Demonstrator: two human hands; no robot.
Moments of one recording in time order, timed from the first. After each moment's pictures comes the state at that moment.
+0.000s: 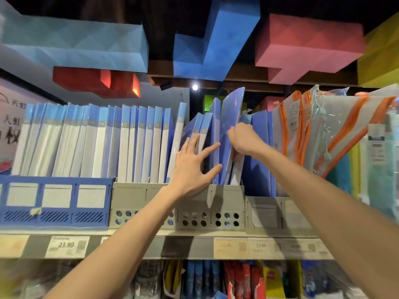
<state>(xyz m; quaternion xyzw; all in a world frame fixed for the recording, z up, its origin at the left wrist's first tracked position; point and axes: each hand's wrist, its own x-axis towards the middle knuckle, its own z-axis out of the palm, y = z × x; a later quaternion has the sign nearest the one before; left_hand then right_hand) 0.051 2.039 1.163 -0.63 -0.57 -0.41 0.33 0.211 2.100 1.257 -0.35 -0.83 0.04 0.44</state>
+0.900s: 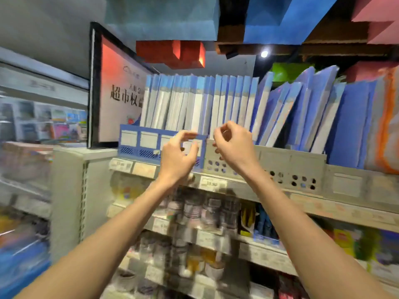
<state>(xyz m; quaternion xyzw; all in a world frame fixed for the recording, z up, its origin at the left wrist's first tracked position) -0.020 1.823 1.082 -0.45 -0.57 -0.61 0.31 0.106 1.918 1.134 -0.07 -0.80 0.22 0.55</state>
